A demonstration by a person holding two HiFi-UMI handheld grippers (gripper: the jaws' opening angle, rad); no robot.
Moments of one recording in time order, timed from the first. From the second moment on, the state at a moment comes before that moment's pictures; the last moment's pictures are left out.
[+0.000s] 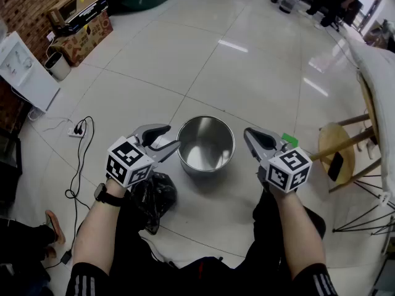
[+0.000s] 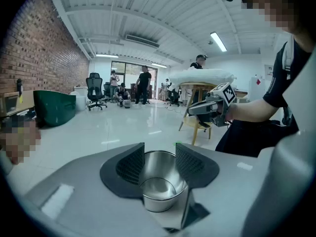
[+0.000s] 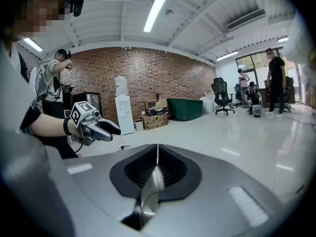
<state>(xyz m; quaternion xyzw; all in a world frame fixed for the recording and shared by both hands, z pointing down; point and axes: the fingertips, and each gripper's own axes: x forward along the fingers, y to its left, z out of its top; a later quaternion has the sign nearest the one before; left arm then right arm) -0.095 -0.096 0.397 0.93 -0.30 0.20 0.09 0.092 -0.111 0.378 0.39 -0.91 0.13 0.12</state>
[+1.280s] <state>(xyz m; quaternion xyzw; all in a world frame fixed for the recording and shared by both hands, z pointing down) -0.153 -0.101 0.360 0.92 -0.35 0.16 0.08 -0.207 -0.002 0.627 0.14 -0.91 0.22 0.31</state>
